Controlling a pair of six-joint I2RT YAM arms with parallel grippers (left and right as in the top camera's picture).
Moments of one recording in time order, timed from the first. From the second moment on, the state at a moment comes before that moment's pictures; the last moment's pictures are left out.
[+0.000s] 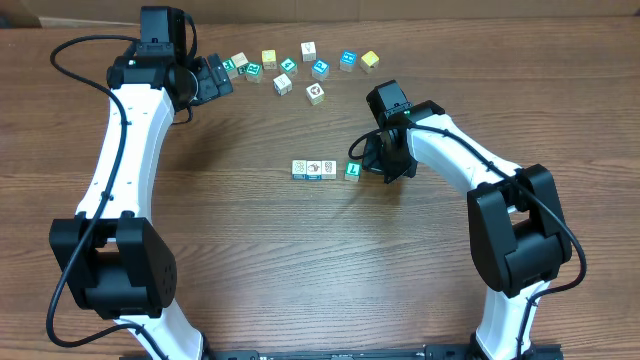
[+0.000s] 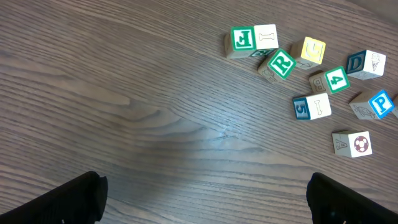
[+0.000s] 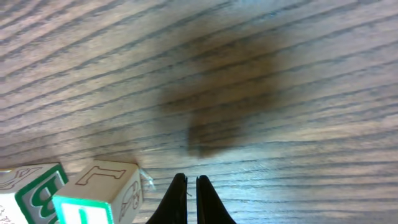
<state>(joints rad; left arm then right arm) -0.02 1.90 1.73 -0.87 -0.06 -0.41 0.38 2.04 1.43 -0.80 -0.05 0.60</state>
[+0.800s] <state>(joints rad) -0.02 1.90 1.73 -0.87 -0.06 -0.41 0.39 2.04 1.43 -0.80 -0.10 0.59</state>
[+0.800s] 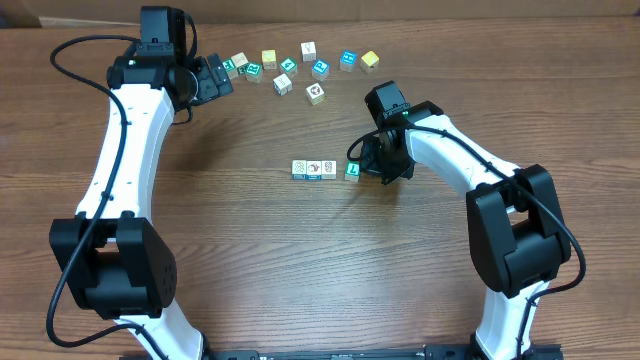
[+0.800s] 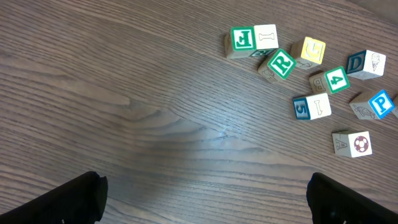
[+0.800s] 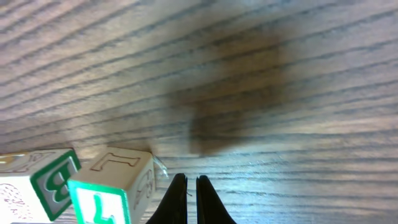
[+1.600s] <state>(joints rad) -0.02 1.90 1.73 -0.87 -0.06 -0.41 0.39 2.04 1.43 -0.79 -0.12 0.59</state>
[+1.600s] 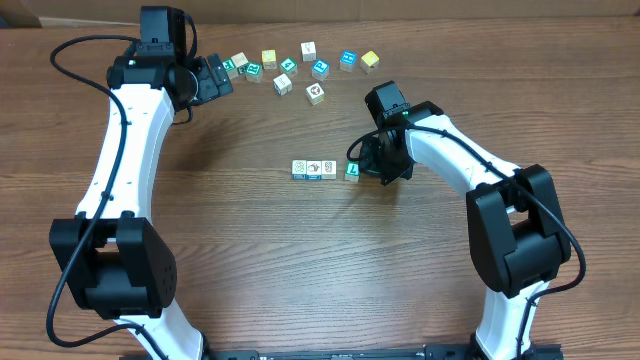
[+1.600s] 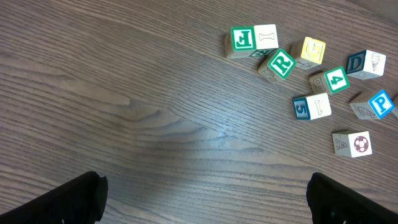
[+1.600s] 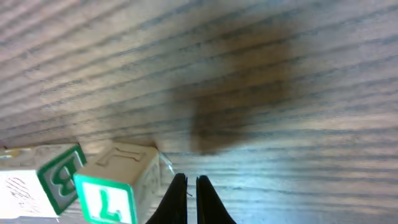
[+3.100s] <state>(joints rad) -0.02 1.90 1.73 -0.87 -0.06 -0.41 0.41 2.04 1.43 -0.74 -0.16 0.59</state>
